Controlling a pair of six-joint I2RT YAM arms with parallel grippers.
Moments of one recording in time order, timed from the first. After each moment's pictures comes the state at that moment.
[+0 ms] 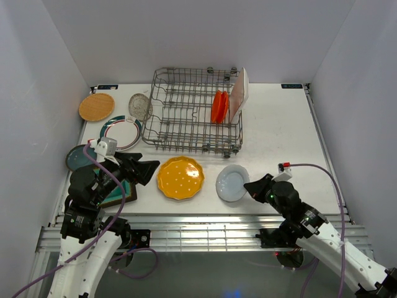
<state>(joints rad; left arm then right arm) -0.24 0.37 0.75 -0.42 0.41 -0.40 0.77 0.24 0.16 -0.37 0.22 1.00</state>
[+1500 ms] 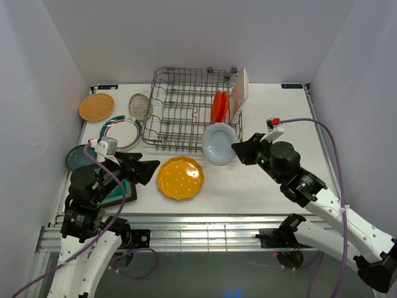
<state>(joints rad) -0.24 0.38 0.75 -0.42 0.41 -0.40 0.77 0.76 0.73 -0.17 0.17 0.62</state>
